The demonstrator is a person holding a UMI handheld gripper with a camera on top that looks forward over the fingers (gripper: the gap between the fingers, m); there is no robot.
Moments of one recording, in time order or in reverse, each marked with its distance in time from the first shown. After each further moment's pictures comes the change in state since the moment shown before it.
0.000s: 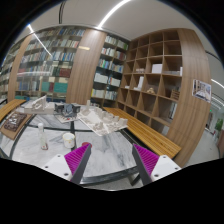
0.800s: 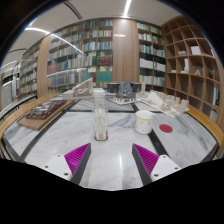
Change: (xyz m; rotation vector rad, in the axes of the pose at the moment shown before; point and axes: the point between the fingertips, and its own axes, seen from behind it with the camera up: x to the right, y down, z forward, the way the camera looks) arm -0.382 0.154 0.133 -0.076 -0.484 0.050
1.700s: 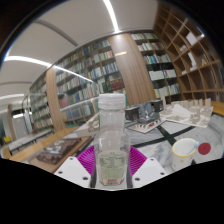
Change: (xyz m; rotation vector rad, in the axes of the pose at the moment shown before) arm -0.060 -0.148 0.152 0.273 -0.244 0.218
